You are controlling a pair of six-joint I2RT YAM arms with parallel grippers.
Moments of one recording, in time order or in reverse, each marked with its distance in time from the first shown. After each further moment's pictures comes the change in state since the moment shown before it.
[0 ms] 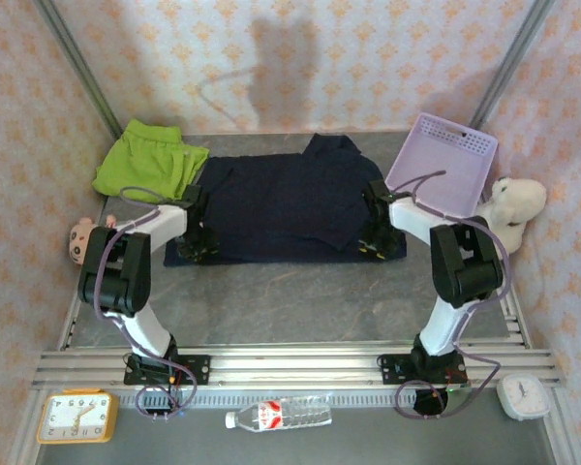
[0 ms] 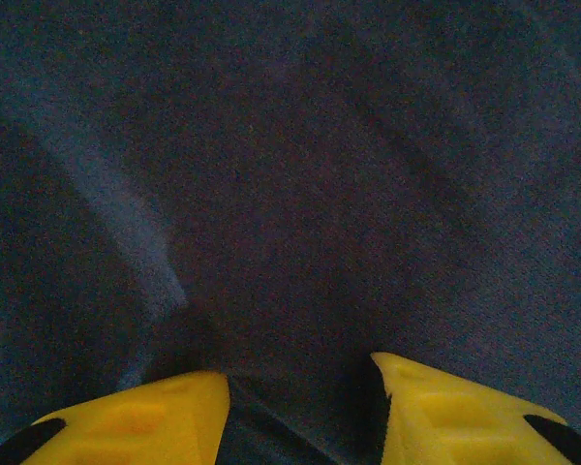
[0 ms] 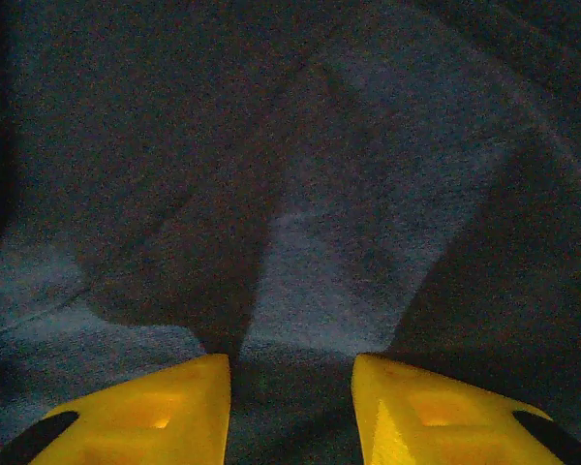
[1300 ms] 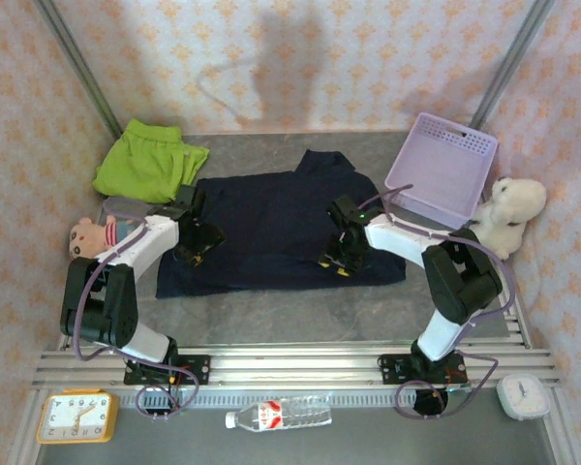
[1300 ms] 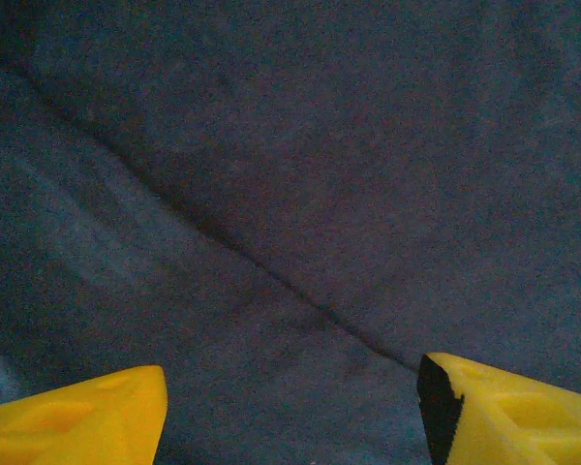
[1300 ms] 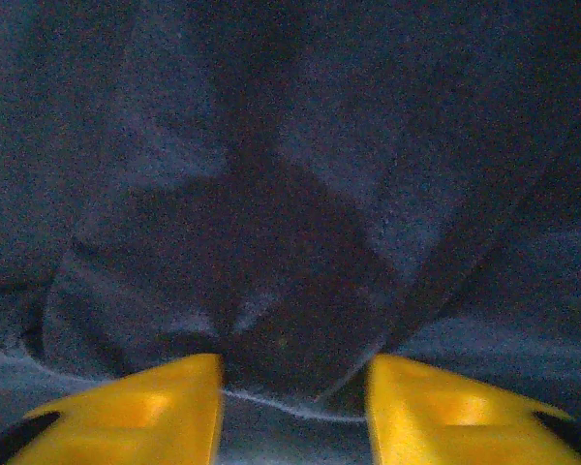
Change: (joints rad) left arm -0.027 -0.194 -0.043 -0.010 0.072 -0.278; right arm 0.275 -0.063 -0.044 0.090 -0.216 0.249
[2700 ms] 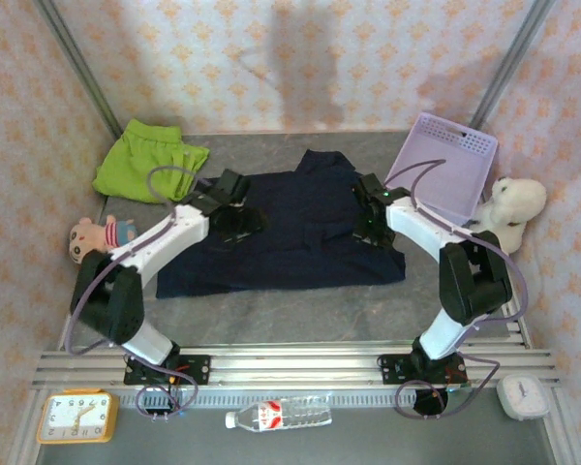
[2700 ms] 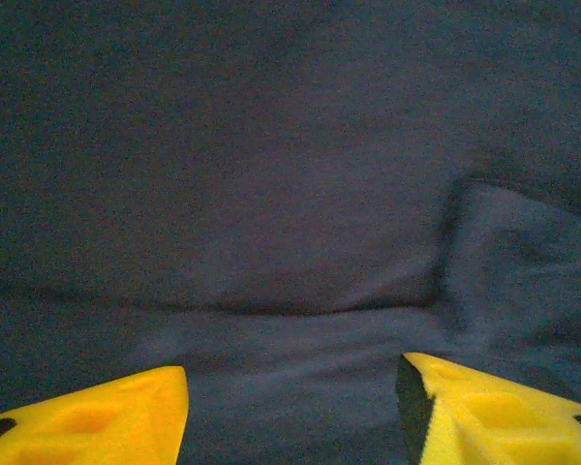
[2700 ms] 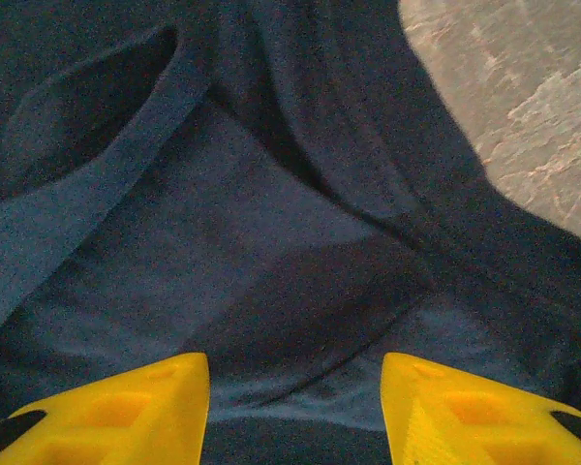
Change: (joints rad) left arm -0.314 0.094 0.278 0.034 0.027 0.087; right arm -0.180 -0.036 0.122 -0.148 0.335 -0.174
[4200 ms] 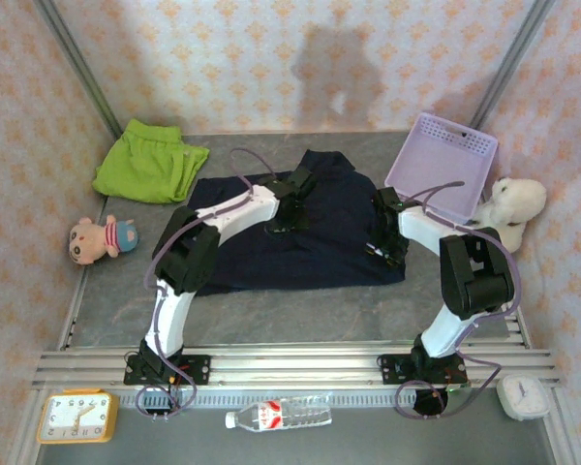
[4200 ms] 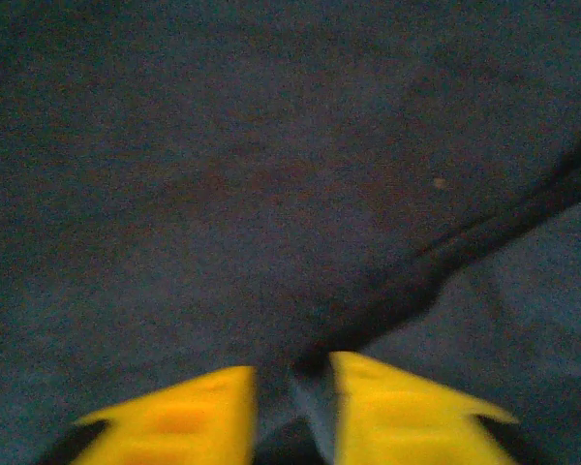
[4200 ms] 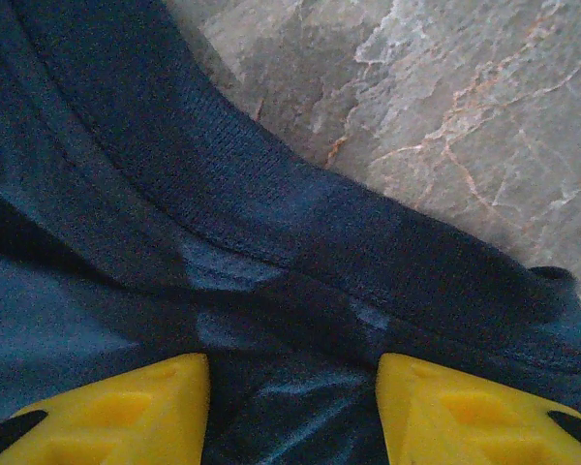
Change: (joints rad) left arm -0.175 0.500 0.470 -0.149 -0.196 0.064; right arm -0.127 0.026 -0.166 0.111 -0.074 0.063
